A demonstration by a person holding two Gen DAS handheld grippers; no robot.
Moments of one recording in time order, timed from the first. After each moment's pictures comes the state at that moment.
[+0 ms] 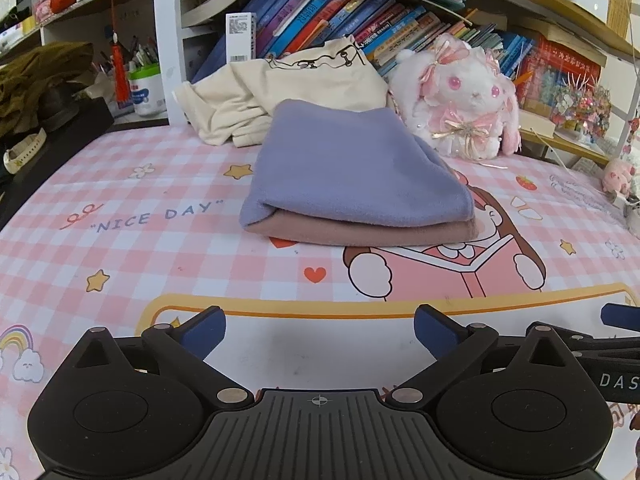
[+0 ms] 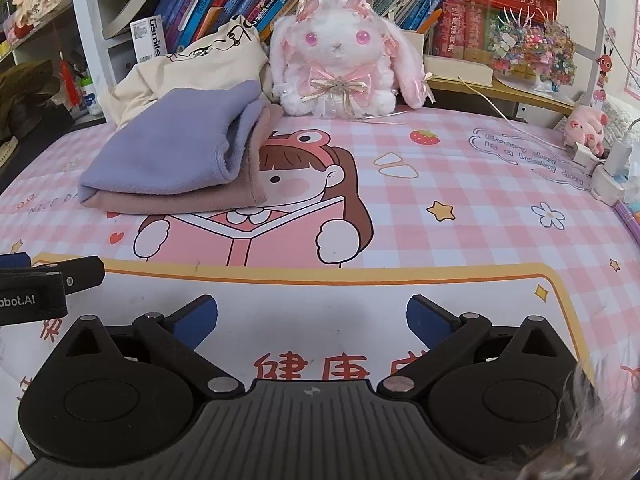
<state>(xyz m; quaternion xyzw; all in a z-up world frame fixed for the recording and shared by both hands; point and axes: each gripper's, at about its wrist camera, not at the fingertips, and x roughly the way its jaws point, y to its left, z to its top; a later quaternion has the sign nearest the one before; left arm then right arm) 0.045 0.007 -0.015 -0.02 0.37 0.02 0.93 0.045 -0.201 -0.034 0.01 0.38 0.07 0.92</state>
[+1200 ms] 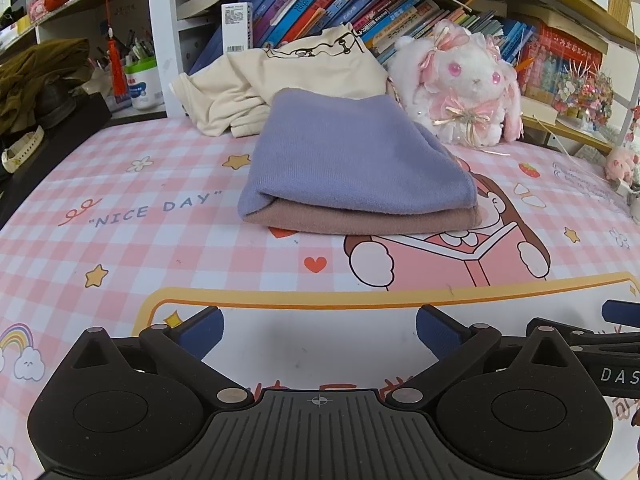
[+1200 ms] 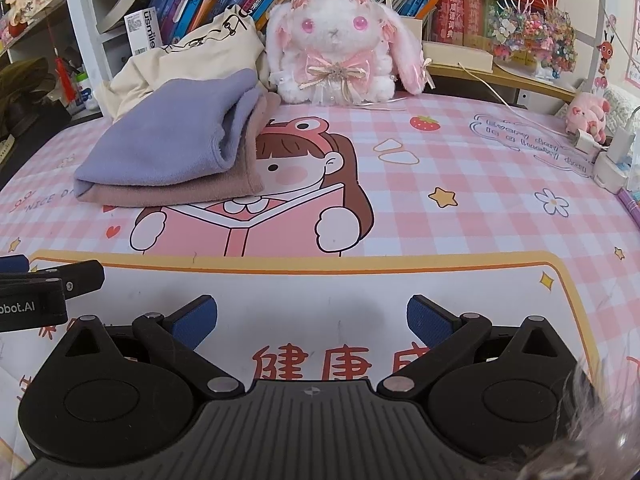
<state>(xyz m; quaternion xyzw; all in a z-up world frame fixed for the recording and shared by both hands) 0.047 0.005 -0.018 -0.01 0.39 0.02 0.92 0.049 -0.203 -0.039 0.02 0.40 0.07 0.92</state>
